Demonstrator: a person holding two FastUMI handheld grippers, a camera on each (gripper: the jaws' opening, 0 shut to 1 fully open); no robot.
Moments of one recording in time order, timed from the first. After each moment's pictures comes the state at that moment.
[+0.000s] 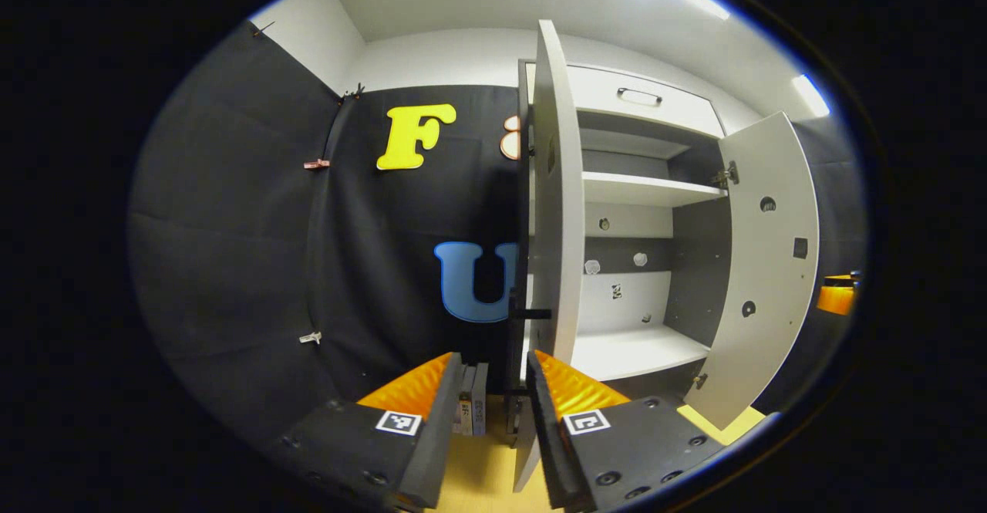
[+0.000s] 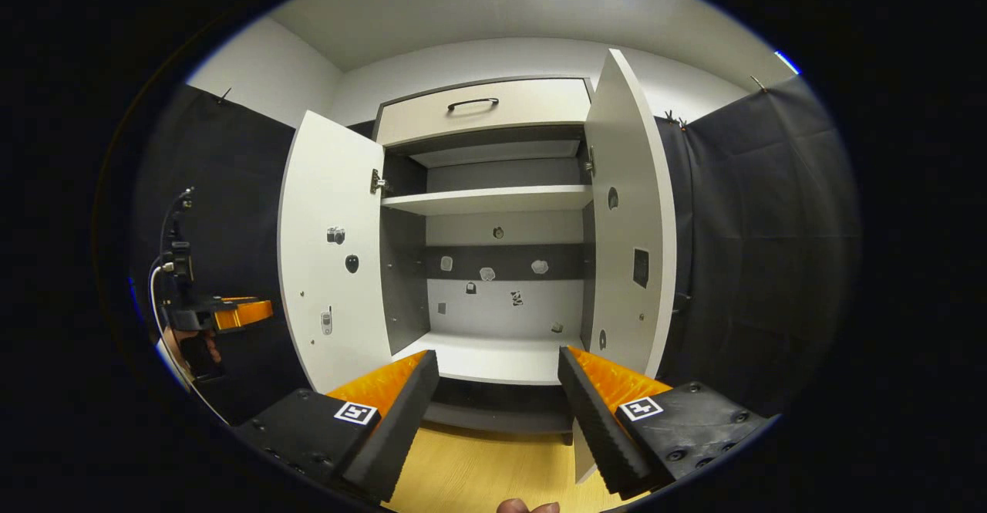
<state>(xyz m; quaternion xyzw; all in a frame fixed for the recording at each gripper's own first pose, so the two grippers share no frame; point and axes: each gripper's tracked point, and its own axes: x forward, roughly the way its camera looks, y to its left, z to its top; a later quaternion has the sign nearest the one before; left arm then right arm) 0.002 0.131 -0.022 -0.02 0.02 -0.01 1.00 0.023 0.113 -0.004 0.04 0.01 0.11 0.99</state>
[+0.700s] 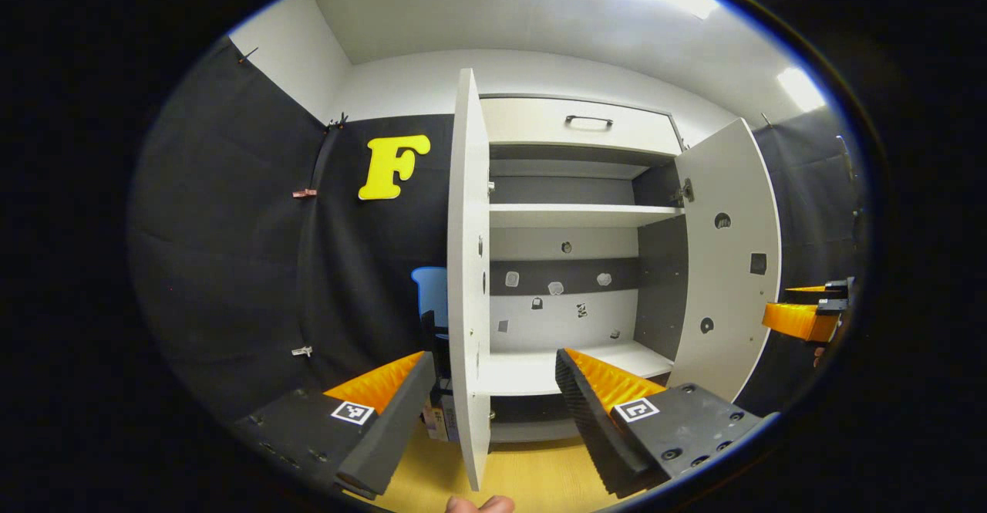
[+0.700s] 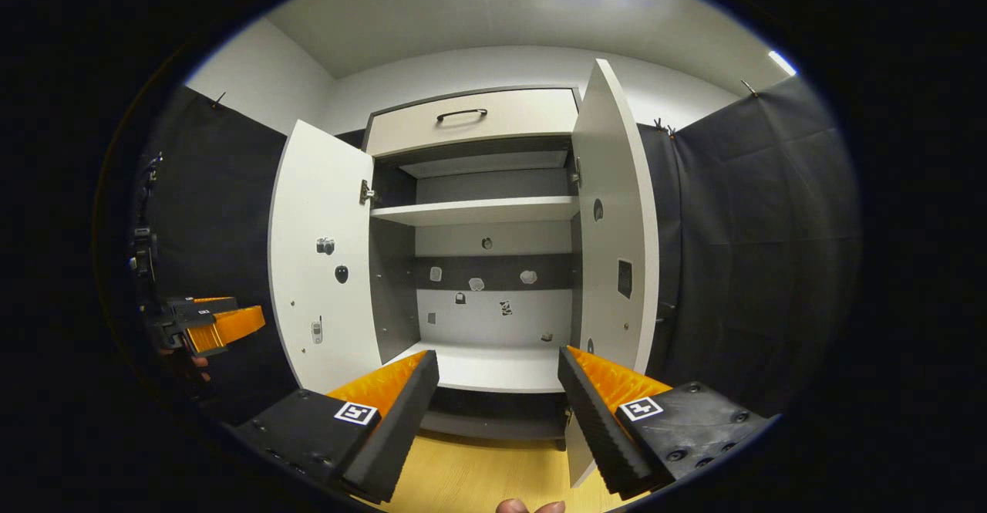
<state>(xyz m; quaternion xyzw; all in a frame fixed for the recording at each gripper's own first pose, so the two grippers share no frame) -0.045 0.044 0.011 -0.01 -0.02 -0.01 1.00 0.023 0.101 0.006 0.04 -0.01 0.09 1.00</state>
